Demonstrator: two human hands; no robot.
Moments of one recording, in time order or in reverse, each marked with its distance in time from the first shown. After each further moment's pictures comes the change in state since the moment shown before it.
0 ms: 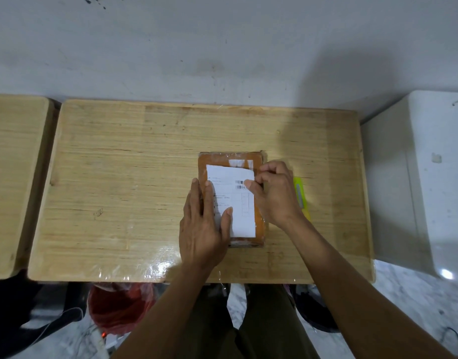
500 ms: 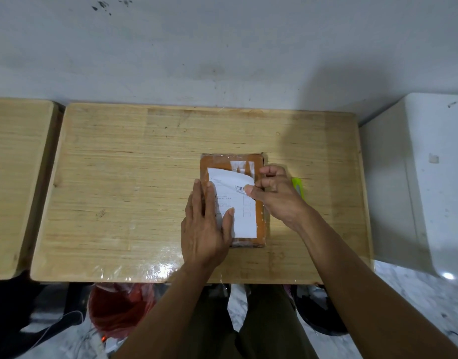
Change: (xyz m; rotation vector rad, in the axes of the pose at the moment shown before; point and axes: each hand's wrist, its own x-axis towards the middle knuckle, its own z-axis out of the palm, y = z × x) left_hand 0.000 0.003 -0.001 0.012 -0.015 -0.001; right_hand 0.003 -0.004 -0.016 0.368 -0.299 0.205
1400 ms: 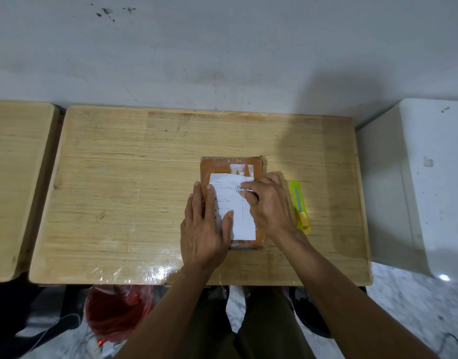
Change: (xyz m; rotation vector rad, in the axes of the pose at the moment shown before) left_hand -0.001 -0.001 0.000 0.015 -0.007 -0.007; right_hand -0.011 0.006 0.030 -0.479 0.337 -0.401
